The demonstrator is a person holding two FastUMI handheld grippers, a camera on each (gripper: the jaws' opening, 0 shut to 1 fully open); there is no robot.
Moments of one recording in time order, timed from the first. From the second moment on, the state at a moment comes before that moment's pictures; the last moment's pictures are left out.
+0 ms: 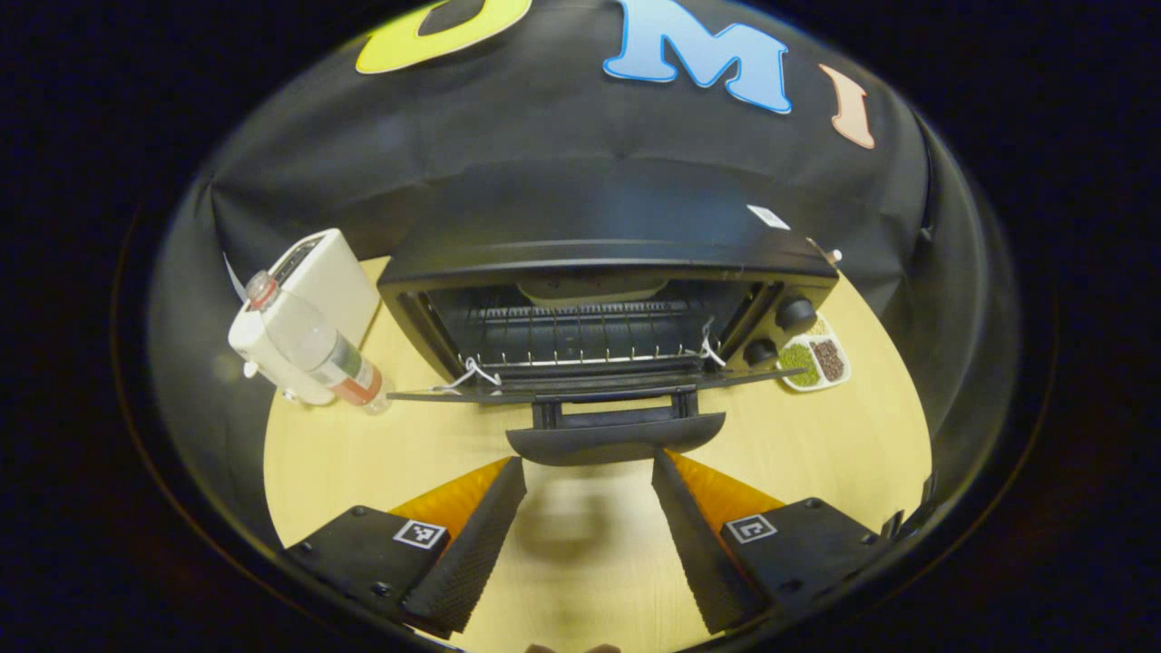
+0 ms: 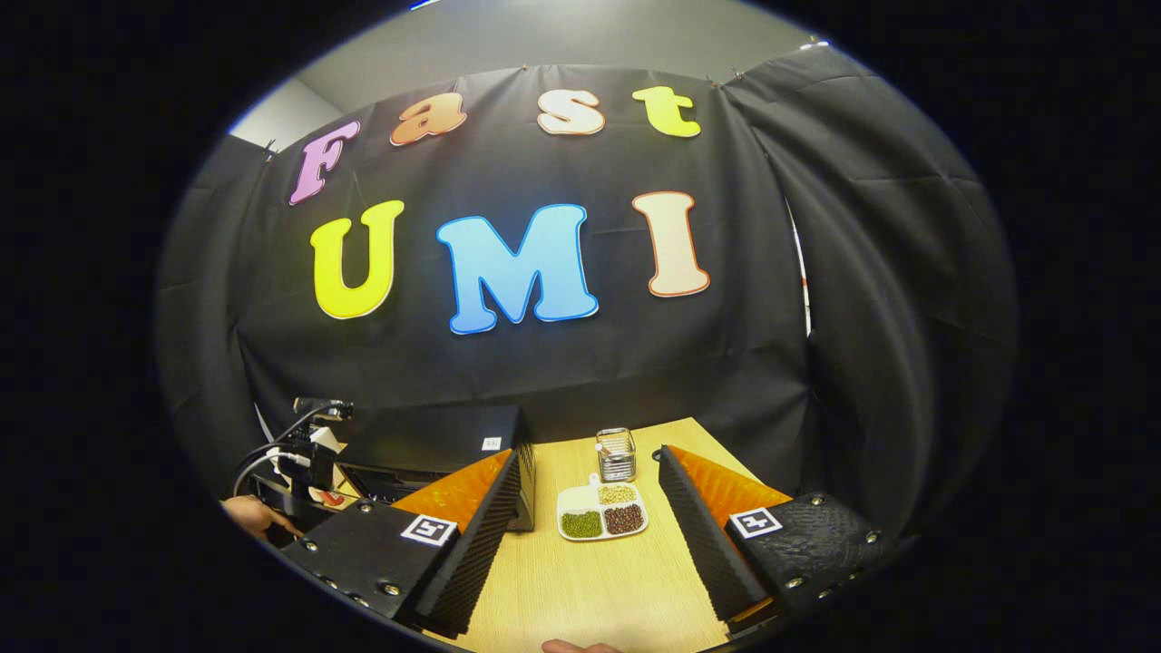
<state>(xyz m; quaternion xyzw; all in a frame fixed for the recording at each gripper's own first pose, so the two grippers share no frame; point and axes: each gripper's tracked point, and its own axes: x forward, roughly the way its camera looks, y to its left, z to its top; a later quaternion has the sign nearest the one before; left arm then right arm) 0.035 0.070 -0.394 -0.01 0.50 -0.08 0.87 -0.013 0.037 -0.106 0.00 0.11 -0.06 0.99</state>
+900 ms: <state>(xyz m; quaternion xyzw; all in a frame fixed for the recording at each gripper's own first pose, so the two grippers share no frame) 0.075 0.054 -0.128 -0.04 0.04 -0.04 1.00 -0.004 0.033 -0.013 -0.02 -0.01 0.00 1.00</state>
